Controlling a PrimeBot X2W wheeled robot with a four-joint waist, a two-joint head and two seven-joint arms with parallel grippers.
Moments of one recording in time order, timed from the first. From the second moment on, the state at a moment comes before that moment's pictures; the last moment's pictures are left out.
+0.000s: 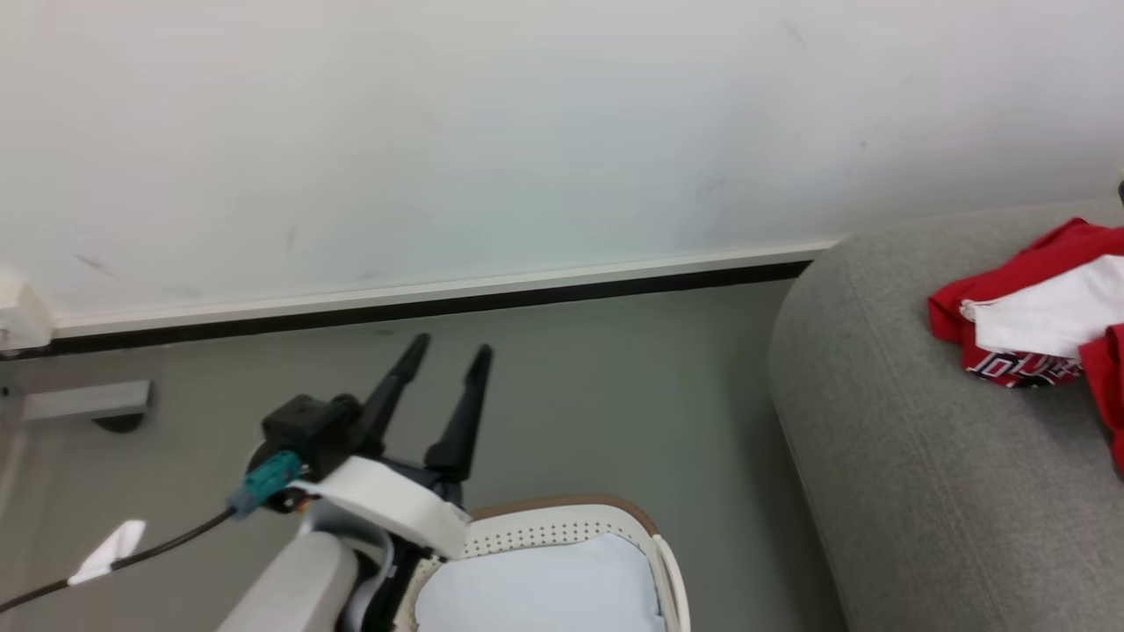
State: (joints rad) left arm -0.42 0.24 -0.50 0.28 -0.55 -0.01 -0.26; right arm -0.69 -0.79 0.54 0.35 0.99 0.13 -0.09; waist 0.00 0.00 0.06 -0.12
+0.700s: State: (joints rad) left arm -0.11 0.10 -0.07 0.20 -0.32 -0.01 -0.26; right arm -0.16 -0.28 0.14 0.22 0.52 0.13 -0.26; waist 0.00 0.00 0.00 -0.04
